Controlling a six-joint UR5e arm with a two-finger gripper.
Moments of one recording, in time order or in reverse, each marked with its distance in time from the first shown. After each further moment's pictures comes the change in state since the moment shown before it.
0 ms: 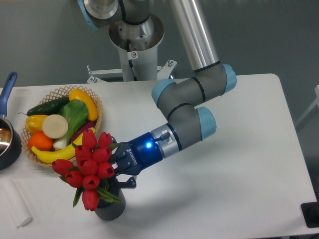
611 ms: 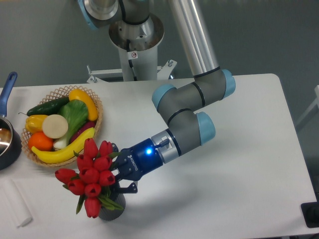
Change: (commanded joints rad) arm -0.006 -0.035 0.015 0.014 0.021 0.008
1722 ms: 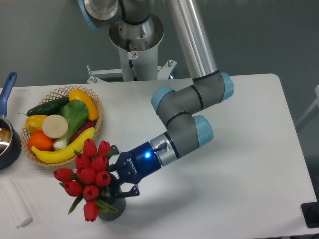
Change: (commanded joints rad) arm -0.003 0.000 -0.015 0.000 0.026 0.000
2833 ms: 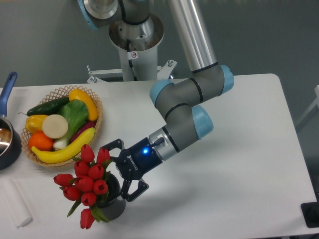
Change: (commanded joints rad) arm 0.012 0.072 -0.026 0.011 0.276 0.090
